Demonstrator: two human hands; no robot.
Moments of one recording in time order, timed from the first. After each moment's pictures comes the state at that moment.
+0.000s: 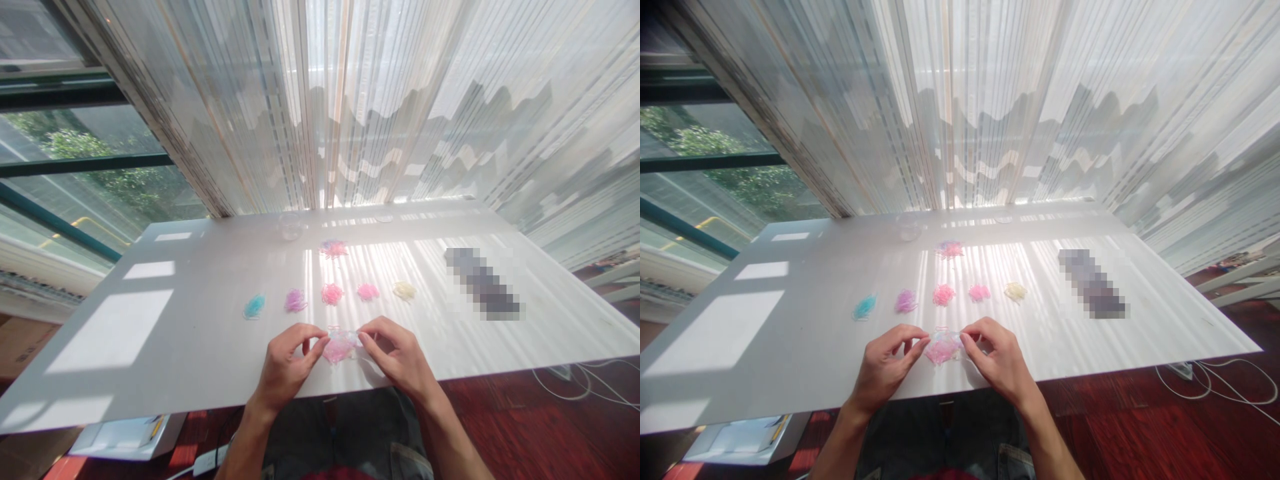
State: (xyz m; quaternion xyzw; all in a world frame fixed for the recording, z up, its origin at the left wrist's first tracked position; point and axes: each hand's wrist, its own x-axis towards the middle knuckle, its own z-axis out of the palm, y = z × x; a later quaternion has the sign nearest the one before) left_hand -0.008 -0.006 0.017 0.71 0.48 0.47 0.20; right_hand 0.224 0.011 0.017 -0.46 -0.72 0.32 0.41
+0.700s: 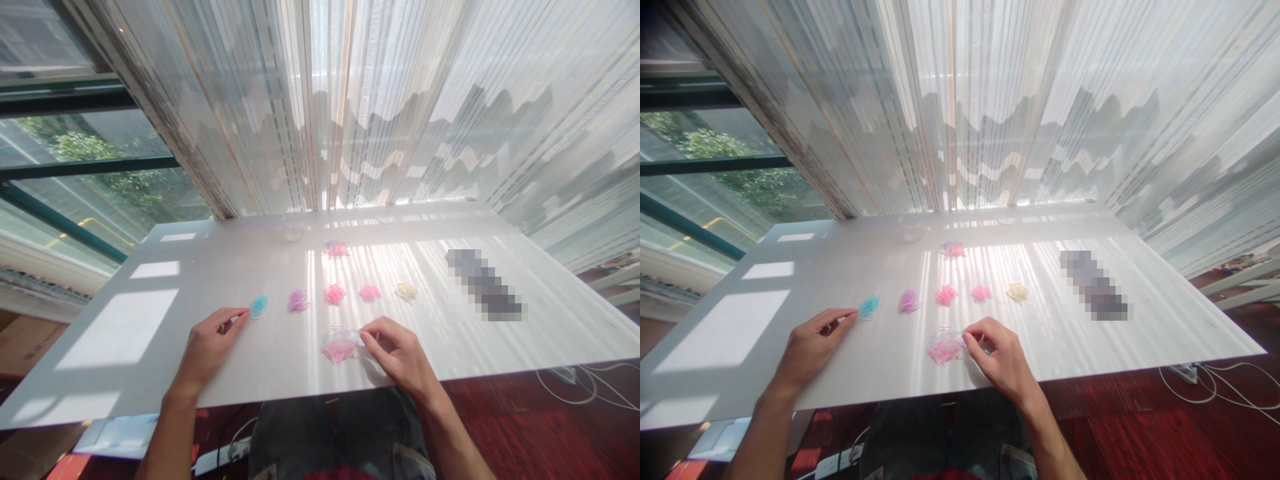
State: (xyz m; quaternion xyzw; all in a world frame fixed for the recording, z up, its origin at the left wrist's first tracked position) left_hand -0.141 0.009 0.024 0.68 0.64 0.36 0.07; right_hand 0.224 0.011 0.014 -0.45 -0.72 0.33 0.41
